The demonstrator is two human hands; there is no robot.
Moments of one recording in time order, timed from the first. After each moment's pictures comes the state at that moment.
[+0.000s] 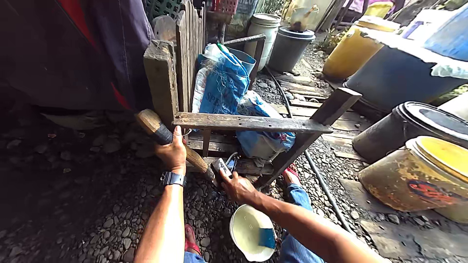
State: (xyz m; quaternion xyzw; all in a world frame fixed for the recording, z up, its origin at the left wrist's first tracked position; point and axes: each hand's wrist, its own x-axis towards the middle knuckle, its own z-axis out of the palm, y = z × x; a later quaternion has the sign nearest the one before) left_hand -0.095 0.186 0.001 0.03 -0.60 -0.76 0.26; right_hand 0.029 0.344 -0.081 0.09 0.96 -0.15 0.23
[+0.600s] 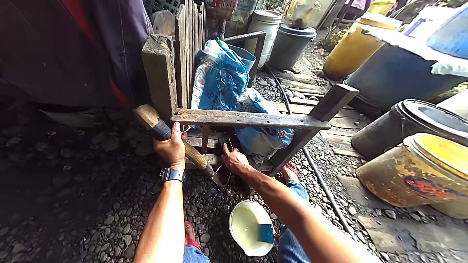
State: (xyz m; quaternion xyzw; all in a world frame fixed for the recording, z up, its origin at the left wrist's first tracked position) left_hand -0.096 0.185 -0.002 0.02 -0.59 -0.77 0.25; right_hand -0.030 0.362 -0.074 0.18 0.95 -0.12 0.21
